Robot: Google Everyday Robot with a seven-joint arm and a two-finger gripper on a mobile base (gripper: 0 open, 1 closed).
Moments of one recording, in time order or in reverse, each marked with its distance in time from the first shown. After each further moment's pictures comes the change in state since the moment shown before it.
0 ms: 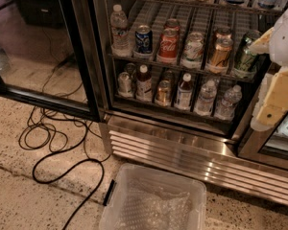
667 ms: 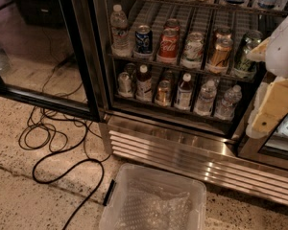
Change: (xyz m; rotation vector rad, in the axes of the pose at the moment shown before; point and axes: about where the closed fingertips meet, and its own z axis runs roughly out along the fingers) arm -0.001 0.007 0.015 -0.010 -0.017 0.010
